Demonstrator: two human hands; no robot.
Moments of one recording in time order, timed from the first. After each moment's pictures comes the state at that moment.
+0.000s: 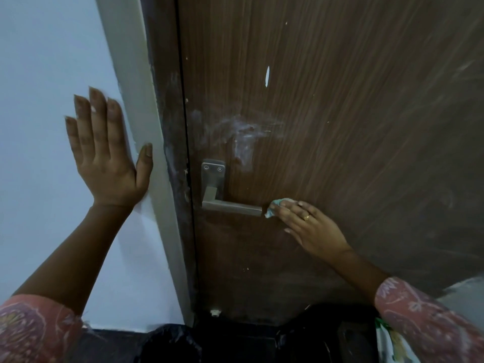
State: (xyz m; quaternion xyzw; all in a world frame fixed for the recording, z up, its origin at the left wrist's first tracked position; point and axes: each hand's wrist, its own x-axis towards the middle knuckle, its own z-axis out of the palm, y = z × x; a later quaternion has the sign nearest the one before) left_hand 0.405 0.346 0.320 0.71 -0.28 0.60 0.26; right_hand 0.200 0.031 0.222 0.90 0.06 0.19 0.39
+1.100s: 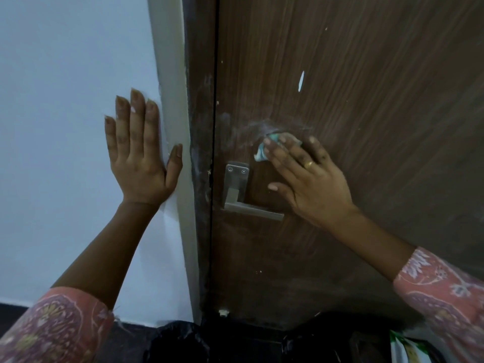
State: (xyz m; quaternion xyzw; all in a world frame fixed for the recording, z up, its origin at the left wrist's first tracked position) left_hand 0.406 0.347 0.321 0.71 -0.27 0.60 0.24; right_hand 0.256 0.104 0.341 0.91 0.04 0.27 0.32
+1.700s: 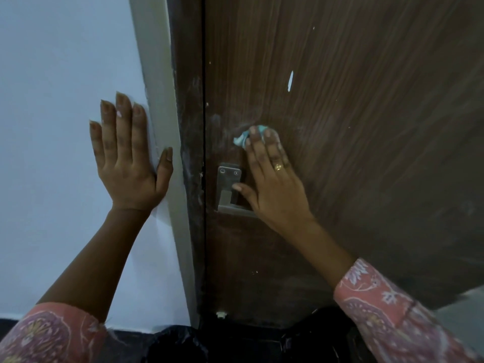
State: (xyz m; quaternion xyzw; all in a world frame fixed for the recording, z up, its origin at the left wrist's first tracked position) left_hand 0.407 0.348 0.320 0.71 -0.27 0.60 0.24; right_hand 0.280 0.149 0.322 0.93 -0.02 0.32 0.15
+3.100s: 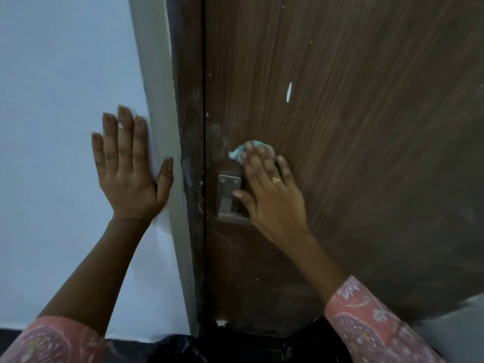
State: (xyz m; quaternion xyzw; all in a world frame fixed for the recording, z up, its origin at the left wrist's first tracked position) left_hand 0.409 0.349 0.319 0.71 -0.28 0.61 0.23; right_hand 0.283 0.151 0.312 0.93 -0.05 0.33 0.14
